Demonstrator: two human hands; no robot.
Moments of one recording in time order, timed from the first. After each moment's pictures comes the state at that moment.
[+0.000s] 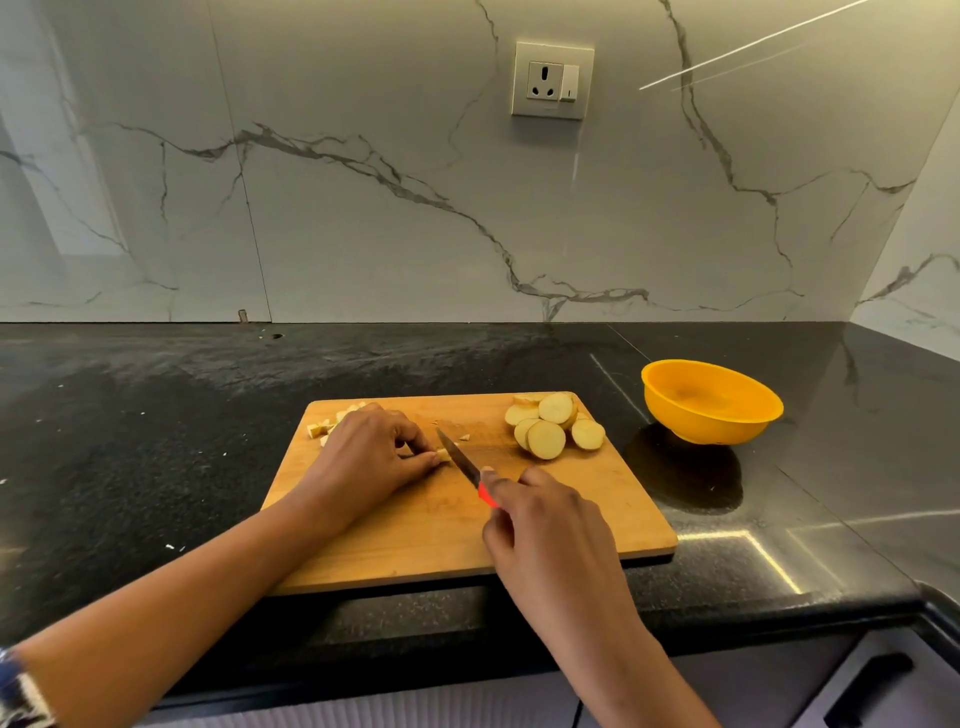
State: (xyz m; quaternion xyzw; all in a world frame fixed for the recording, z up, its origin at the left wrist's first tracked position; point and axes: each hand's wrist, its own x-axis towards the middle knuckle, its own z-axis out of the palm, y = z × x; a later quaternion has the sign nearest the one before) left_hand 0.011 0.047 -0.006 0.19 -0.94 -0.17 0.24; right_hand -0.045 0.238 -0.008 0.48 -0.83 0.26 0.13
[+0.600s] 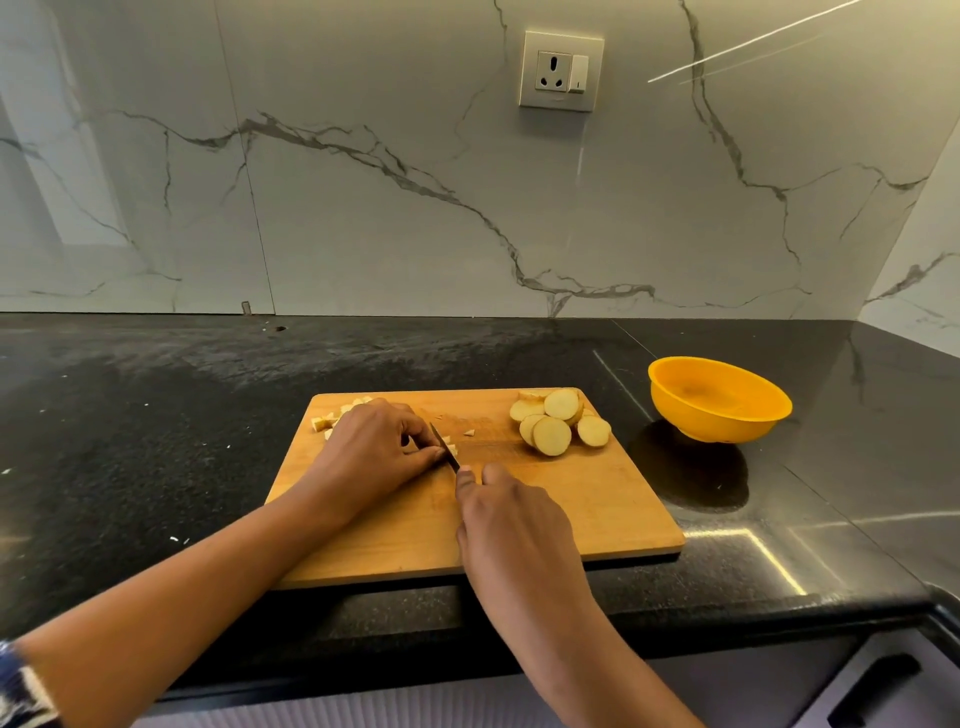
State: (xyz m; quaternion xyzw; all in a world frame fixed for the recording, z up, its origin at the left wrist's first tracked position) left_hand 0.010 0.043 -0.007 0.18 -0.94 -0.15 0.24; right_hand -0.029 0.216 -0.001 0.51 -0.84 0.14 0.10
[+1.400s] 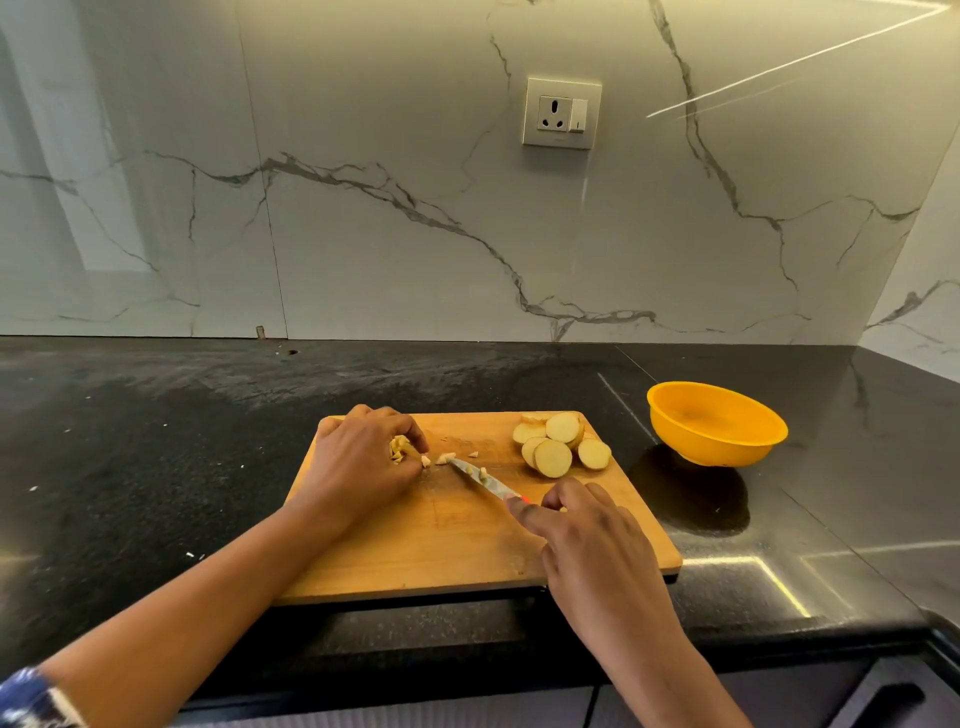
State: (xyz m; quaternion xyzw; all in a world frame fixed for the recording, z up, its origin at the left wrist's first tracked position) left_hand 0.014 0.030 -0.008 0.24 -0.93 -0.09 0.26; right_hand -0.069 0.254 -0.018 0.50 -0.84 0.16 0.16
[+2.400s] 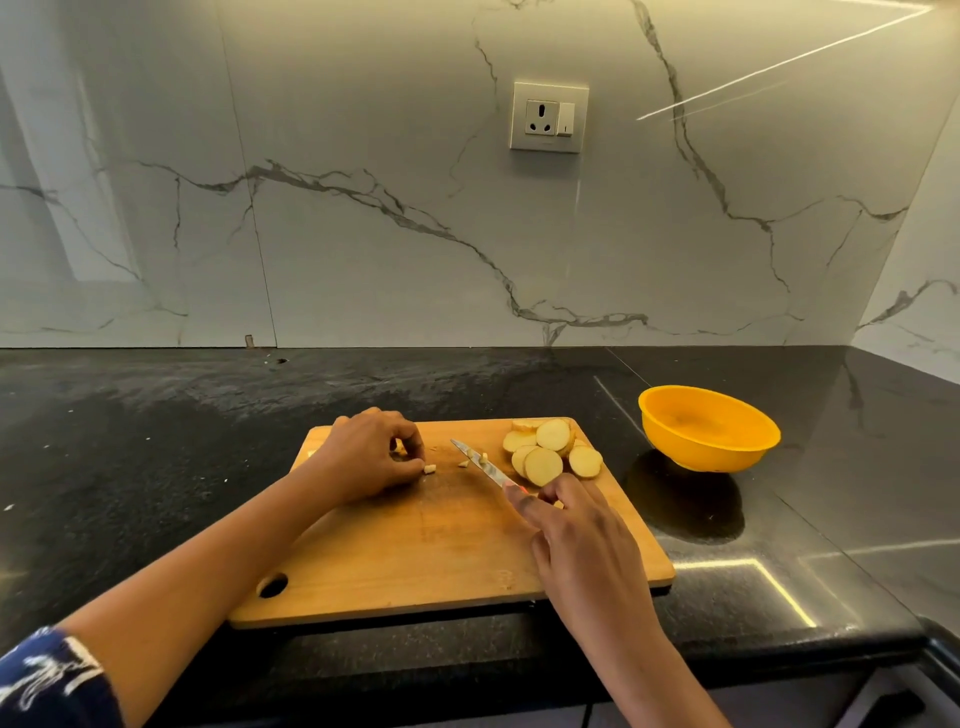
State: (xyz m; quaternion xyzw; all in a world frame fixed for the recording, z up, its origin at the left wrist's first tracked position) left_hand -0.014 0.009 0.003 0.19 -0.97 -0.09 0.13; right_hand -0.096 0.238 -0.046 0.46 -0.81 0.25 0.28
